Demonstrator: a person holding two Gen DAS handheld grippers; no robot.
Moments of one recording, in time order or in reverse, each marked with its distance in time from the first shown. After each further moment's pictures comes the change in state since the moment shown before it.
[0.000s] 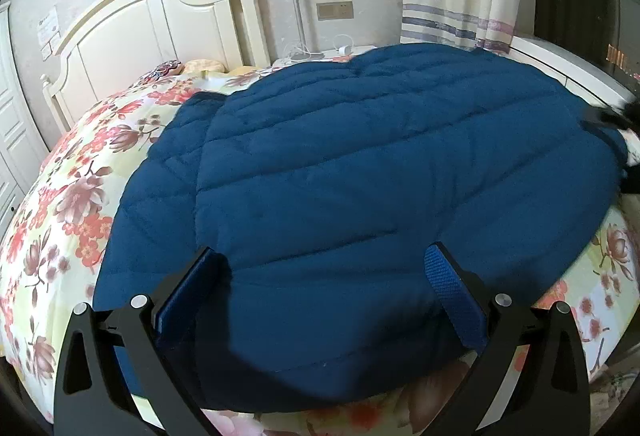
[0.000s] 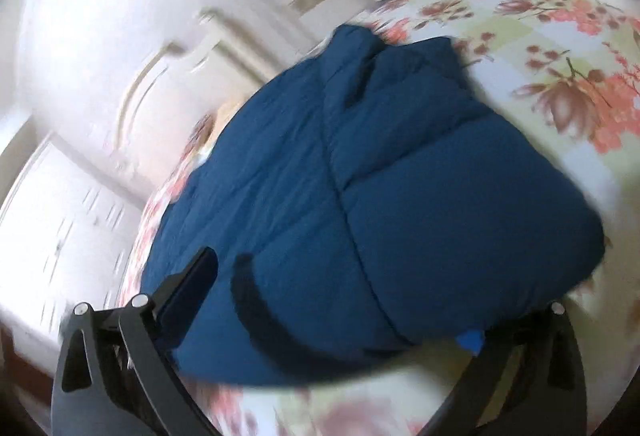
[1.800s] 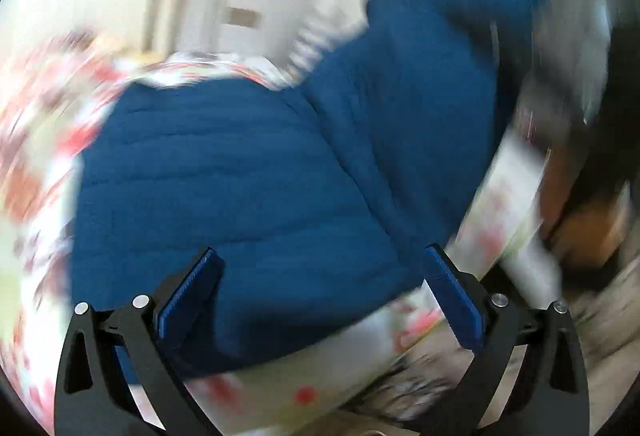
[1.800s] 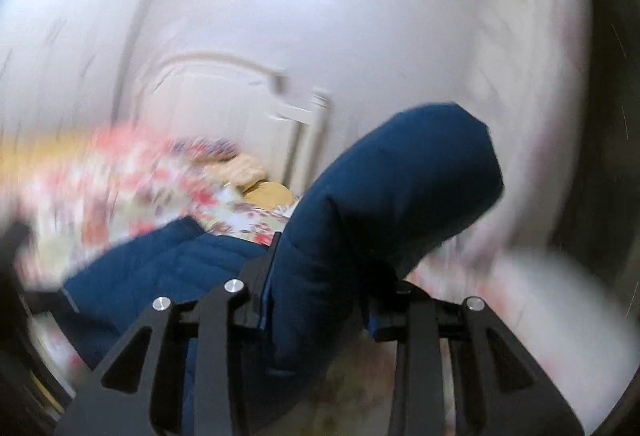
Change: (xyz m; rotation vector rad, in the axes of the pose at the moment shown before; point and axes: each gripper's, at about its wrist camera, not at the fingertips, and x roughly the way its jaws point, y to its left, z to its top) left arm -0.064 0.092 -0.028 -0.255 -0.080 -0.610; right arm -0.060 0.273 -0.125 -1.227 -0.459 -0.269
